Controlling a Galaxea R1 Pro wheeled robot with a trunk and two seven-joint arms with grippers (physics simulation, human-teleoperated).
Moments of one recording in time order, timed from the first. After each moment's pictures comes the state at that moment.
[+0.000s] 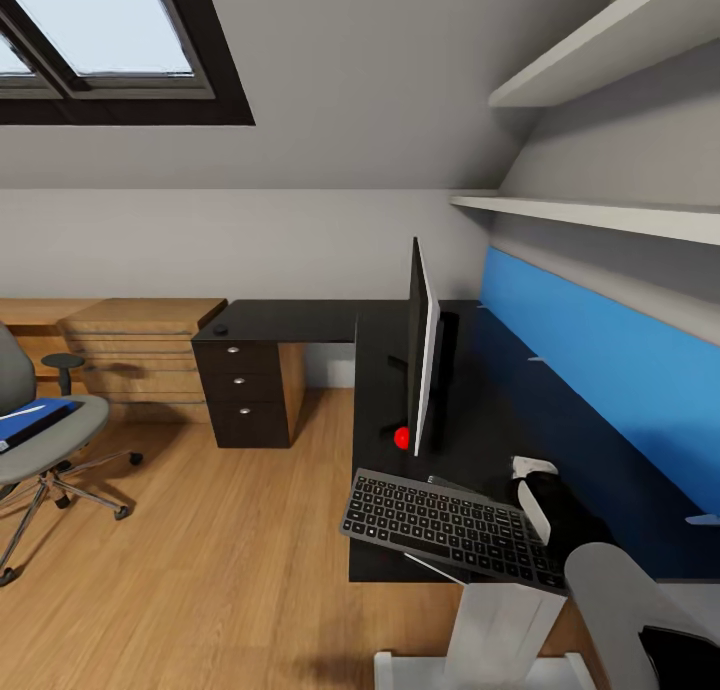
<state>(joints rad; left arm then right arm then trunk) -0.09 0.07 0.12 -0.36 0.27 -0.47 0.08 -0.79 -0.09 -0.15 -0.53 -0.04 0.53 -0.08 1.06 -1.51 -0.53</state>
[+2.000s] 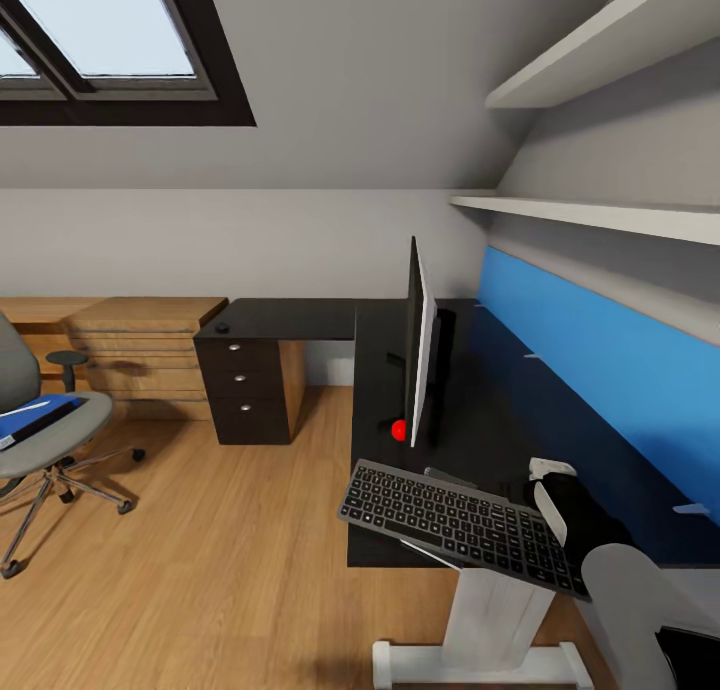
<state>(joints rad) -0.09 0.07 0.12 -0.36 0.27 -0.47 0.08 -0.79 -0.14 -0.15 -0.52 -0.05 0.53 -0.08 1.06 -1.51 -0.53</state>
